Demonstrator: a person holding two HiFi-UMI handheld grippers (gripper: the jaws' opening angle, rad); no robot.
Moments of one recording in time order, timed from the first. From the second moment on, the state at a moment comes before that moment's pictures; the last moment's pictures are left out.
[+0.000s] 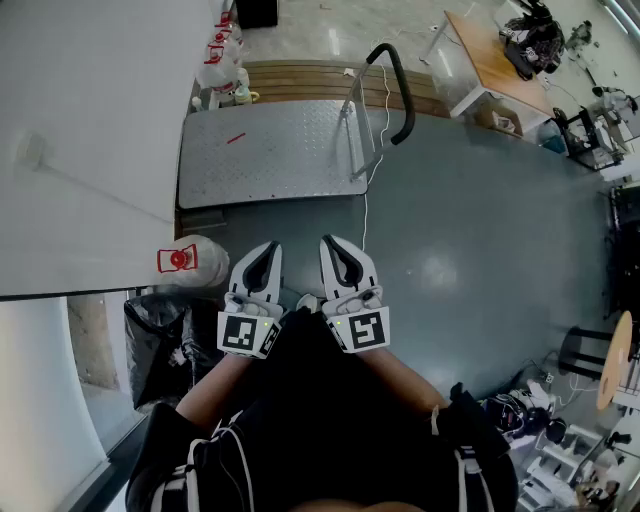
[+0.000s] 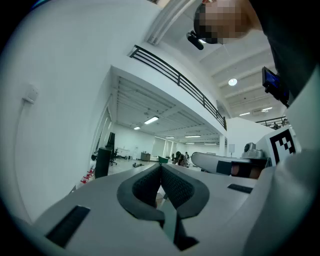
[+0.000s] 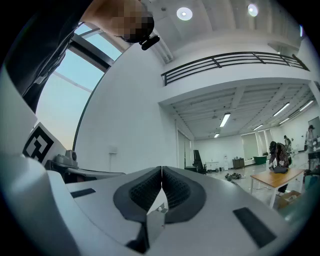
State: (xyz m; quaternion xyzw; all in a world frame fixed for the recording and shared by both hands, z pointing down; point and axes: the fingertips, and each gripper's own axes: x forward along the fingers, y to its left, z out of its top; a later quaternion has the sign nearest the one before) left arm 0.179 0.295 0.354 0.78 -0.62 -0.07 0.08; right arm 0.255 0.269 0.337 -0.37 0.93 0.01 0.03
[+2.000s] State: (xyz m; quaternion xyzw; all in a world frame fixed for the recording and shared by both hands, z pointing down) left arm 0.023 0.179 0.377 0.74 -0.65 -0.07 0.12; right arm 0.132 0.137 0.353 -0.36 0.93 -0.01 -0.04
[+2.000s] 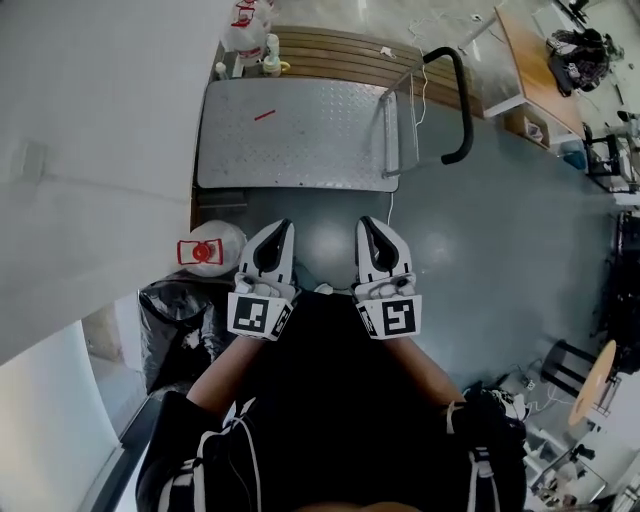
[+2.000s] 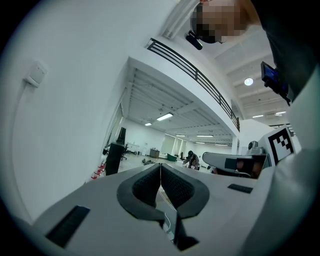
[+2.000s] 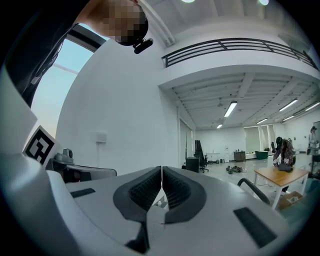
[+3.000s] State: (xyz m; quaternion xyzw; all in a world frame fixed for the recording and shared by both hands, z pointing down) left arm -0.148 0.118 0.424 0.72 -0.67 -0.07 0.17; right arm -0.005 0.074 0.368 -0.34 0.94 0.03 -0.09
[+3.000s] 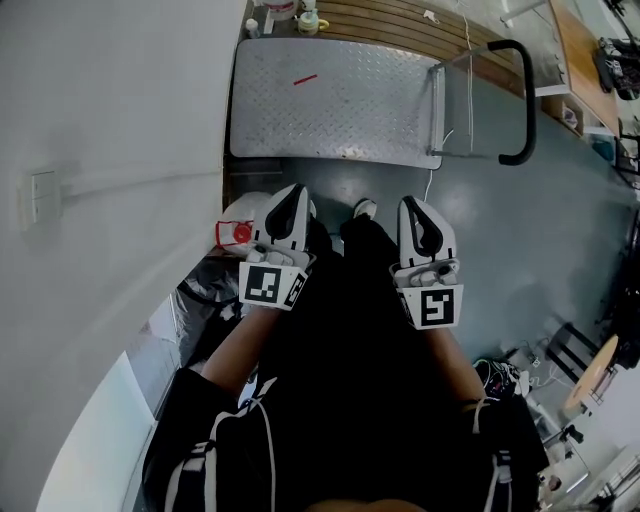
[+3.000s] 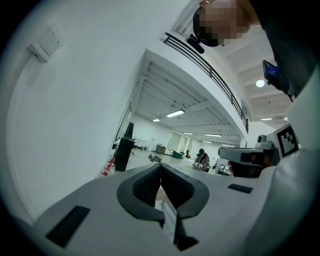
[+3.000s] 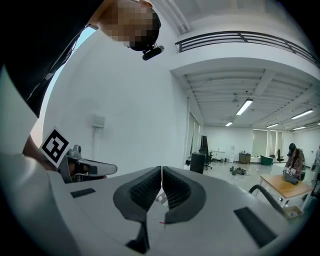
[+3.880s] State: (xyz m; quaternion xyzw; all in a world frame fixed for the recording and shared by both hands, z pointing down) left arm -0.175 0.150 0.512 0.67 -0.72 0.06 0.17; right arm -0.044 0.058 0.367 -0.25 0.97 0.01 -0.06
